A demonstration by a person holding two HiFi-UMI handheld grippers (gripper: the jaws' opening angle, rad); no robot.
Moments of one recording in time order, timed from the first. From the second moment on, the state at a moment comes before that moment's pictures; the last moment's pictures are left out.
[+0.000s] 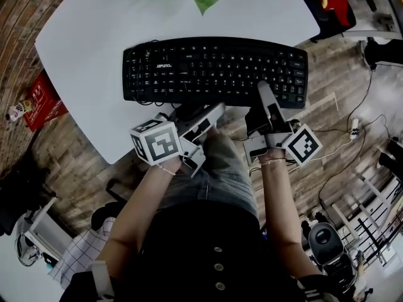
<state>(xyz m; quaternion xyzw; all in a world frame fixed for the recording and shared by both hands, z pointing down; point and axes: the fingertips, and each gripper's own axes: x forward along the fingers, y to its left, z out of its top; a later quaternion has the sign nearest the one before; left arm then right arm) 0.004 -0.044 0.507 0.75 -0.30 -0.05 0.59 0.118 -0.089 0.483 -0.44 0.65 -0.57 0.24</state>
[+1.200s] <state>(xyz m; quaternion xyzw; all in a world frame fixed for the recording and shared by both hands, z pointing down) -0.028 -0.081 0.512 0.69 -0.36 -0.18 0.60 0.113 -0.083 0.489 -0.43 0.68 -0.56 0.22</state>
